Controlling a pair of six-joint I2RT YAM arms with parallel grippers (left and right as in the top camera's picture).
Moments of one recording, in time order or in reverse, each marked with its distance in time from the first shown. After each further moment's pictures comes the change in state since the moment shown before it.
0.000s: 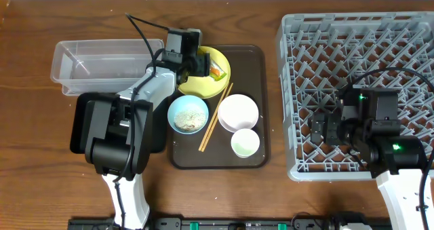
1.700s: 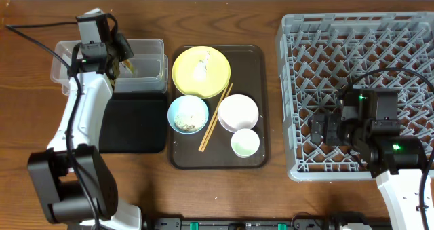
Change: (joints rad) left arm 0.351 -0.335 -0.004 -0.237 -0.303 -0.127; right arm 0.000 0.000 0.000 -0.004 0.000 0.000
